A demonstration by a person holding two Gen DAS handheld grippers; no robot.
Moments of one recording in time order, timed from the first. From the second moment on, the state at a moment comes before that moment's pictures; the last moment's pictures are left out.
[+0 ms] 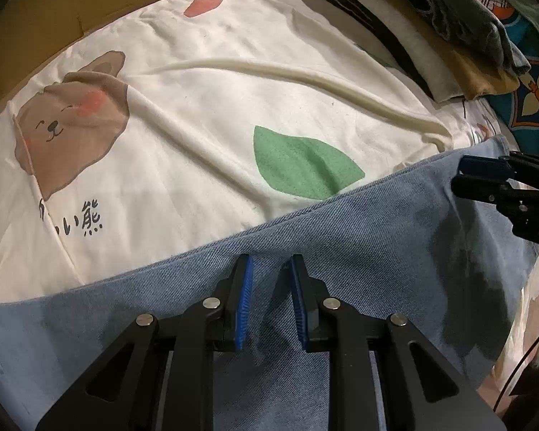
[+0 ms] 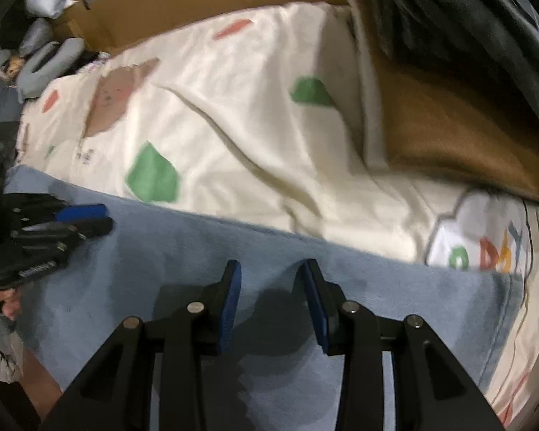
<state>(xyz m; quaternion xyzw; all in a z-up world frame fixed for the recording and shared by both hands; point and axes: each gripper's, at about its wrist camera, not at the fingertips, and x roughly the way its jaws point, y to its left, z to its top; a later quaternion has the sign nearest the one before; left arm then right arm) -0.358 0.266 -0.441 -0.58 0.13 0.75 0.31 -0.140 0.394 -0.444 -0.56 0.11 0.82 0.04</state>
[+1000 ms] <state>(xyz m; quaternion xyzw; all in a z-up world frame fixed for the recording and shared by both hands) -0.391 0.174 -0.315 -0.65 0.10 0.72 0.22 -0.176 0.435 -0.389 -0.62 0.18 0.76 0.05</state>
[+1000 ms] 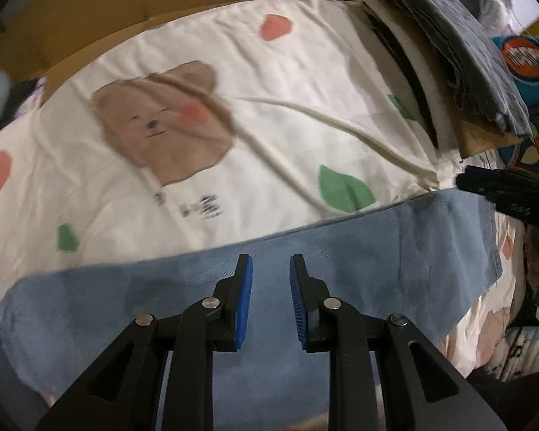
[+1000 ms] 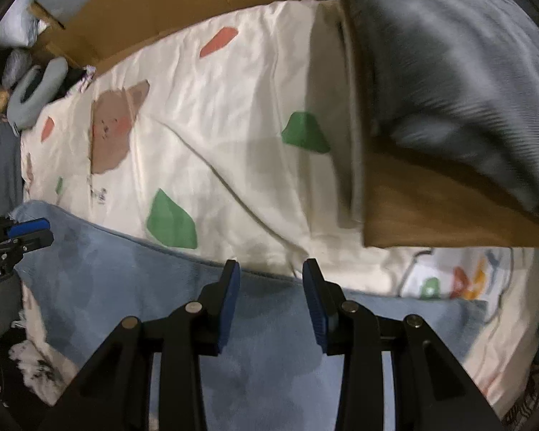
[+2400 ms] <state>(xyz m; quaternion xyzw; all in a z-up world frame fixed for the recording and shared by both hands) -0.281 -0.042 -0.070 -0.65 0.00 0.76 0.01 -0.104 0.573 -0.155 -0.58 0.21 0.79 0.02</state>
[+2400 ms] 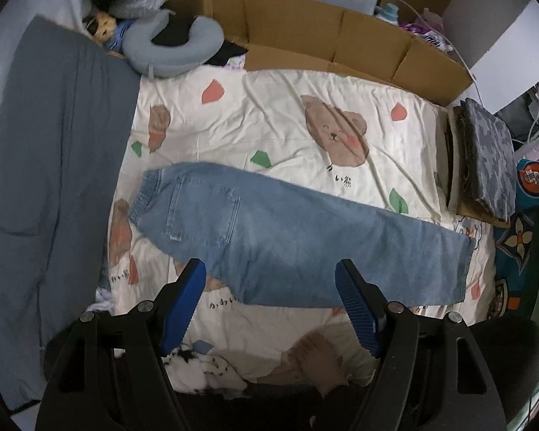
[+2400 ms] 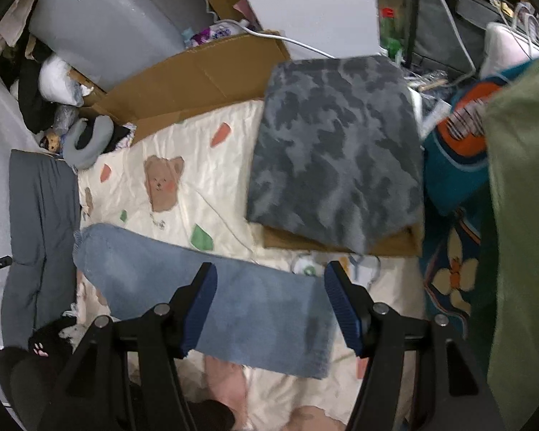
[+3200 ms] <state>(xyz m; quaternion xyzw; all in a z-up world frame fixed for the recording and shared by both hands) -0.253 -0.019 -0.213 -0.66 -0.03 0.75 0.03 0.038 0.560 -0.230 -0.62 0.16 0.77 0.04</state>
